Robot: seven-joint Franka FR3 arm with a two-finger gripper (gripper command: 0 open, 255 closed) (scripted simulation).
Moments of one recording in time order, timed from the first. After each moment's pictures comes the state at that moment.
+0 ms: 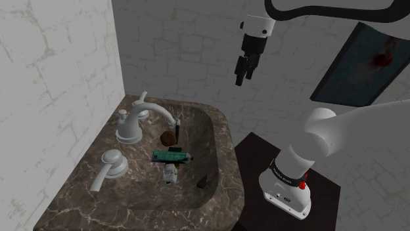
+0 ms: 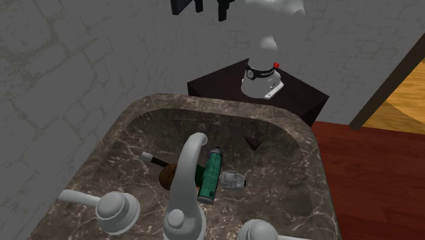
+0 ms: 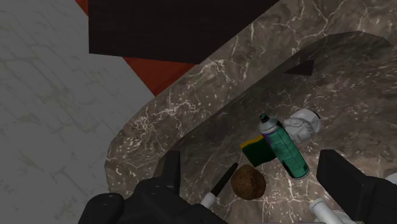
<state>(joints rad) -0.01 -0.81 0.07 -2.45 0.05 1.60 -0.07</state>
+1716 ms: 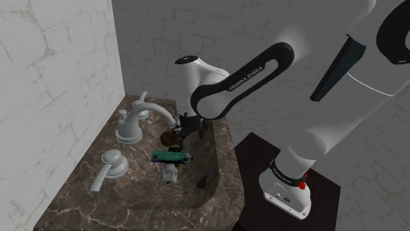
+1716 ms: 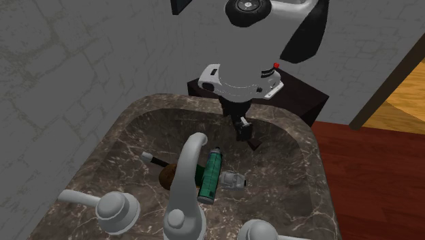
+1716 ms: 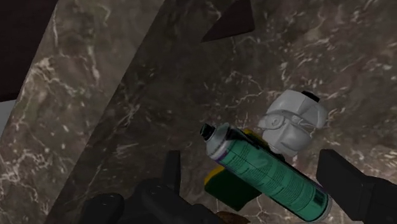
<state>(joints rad) -0.07 -0.14 0.64 -2.54 0.06 2.27 0.76</state>
